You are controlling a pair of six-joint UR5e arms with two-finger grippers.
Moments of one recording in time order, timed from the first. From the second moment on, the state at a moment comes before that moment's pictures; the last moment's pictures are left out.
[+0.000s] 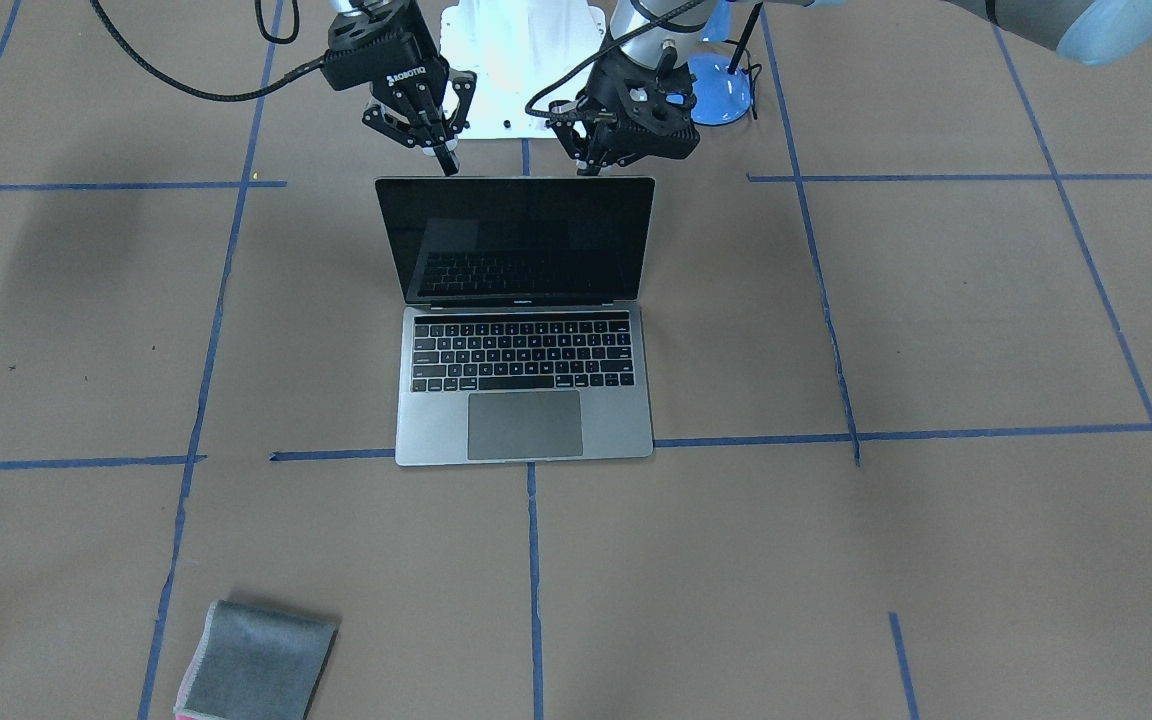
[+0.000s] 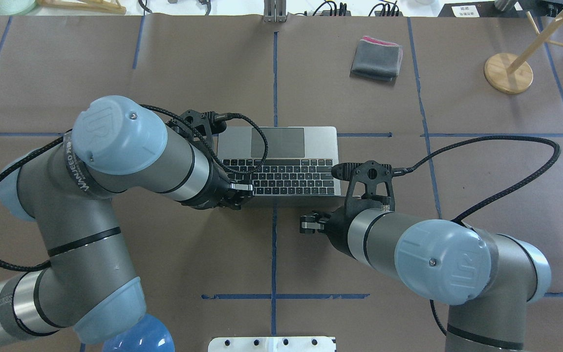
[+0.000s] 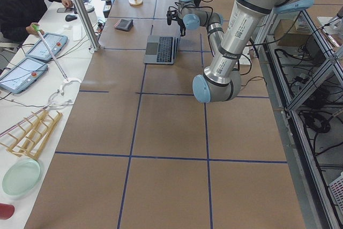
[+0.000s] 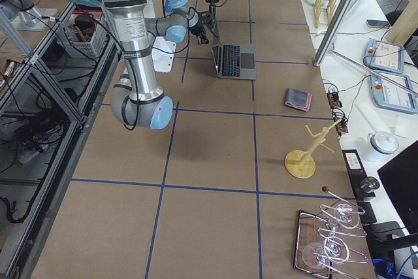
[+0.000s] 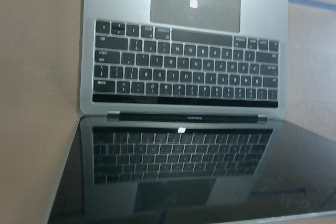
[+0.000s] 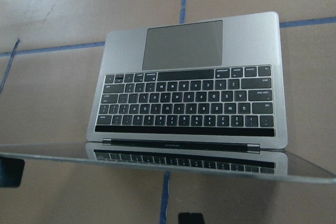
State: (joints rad) left arm -0.52 -2.18 -1.99 -1.57 -1.95 -1.35; right arm 0.29 -1.19 2.16 -1.42 1.44 1.36
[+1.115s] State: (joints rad) left arm -0.62 -2.26 -1.83 -1.63 -1.95 -1.33; right arm 0.50 -1.06 1.94 -1.41 1.58 1.33
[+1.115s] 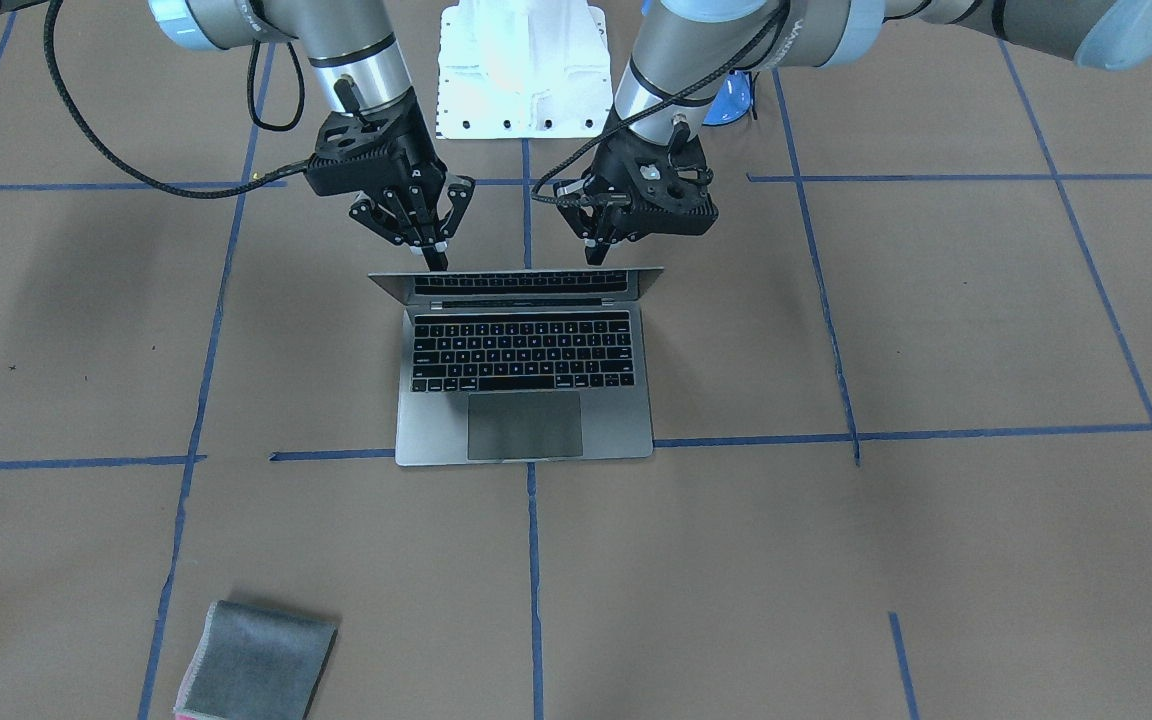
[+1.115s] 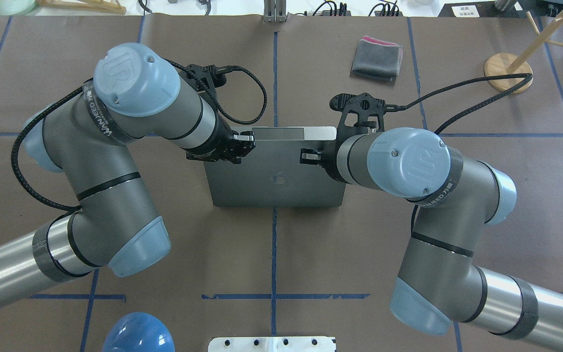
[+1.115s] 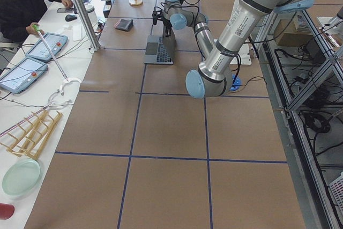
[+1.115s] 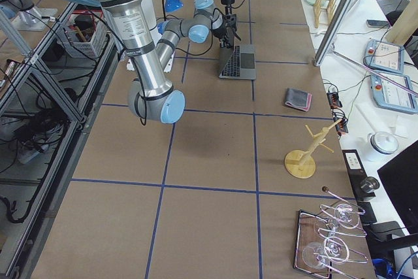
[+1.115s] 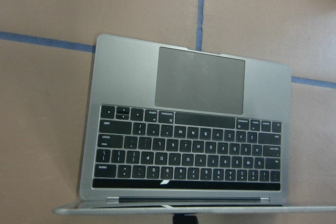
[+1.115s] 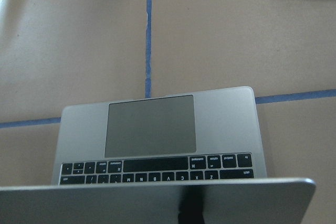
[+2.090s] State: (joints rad) left arm -0.66 -2.34 -1.53 -1.83 -1.95 -1.29; right arm 0.62 -0.97 1.70 -1.30 1.67 1.29
